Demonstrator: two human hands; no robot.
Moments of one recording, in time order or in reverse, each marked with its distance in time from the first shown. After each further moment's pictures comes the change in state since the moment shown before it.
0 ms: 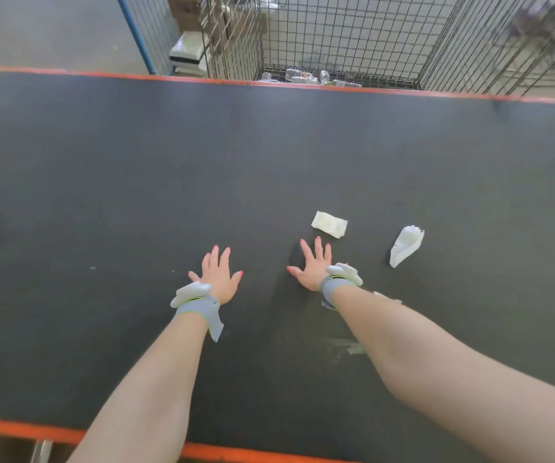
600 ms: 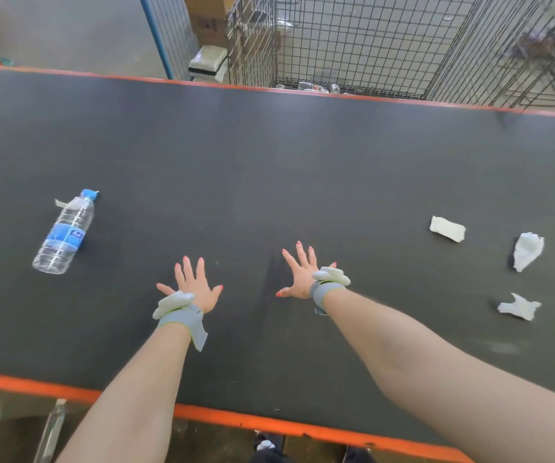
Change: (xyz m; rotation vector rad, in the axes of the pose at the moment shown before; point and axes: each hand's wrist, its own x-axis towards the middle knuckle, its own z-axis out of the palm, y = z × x) left_hand -0.053 -0.086 0.007 0.104 0.020 -0.197; right_hand -0.042 -0.042 0.041 -0.225 -0.045 -0.193
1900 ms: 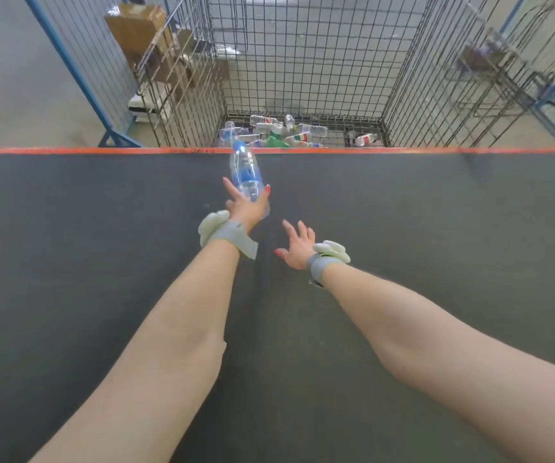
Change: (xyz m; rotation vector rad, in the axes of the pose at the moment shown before) left_hand 0.247 0.386 -0.220 -0.793 0.093 0.159; right_hand 0.244 0.157 -0.225 0.349 0.211 0.160
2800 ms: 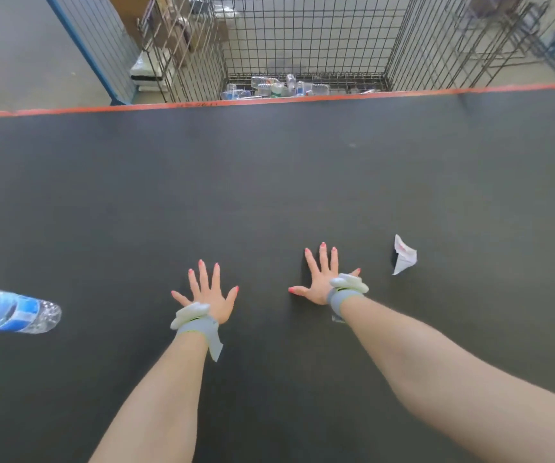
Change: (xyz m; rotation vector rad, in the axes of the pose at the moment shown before) left_hand -0.214 -0.275 -0.018 0.834 -0.197 -0.017; right_hand -0.213 0.072 0.125 -0.227 -0.177 0.100
